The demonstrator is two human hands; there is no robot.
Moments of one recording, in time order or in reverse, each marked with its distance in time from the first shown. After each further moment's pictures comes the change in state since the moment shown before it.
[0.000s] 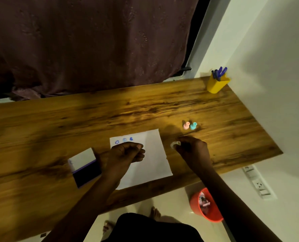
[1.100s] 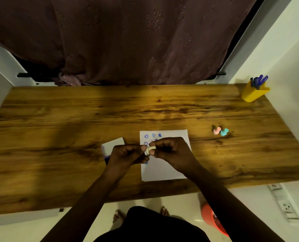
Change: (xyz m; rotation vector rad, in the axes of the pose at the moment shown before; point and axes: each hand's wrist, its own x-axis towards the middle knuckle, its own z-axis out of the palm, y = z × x) left_hand -0.036 0.004 -0.094 -0.119 -0.039 0.096; right_hand -0.013 -0.133 0.082 0.525 -0.536 0.025
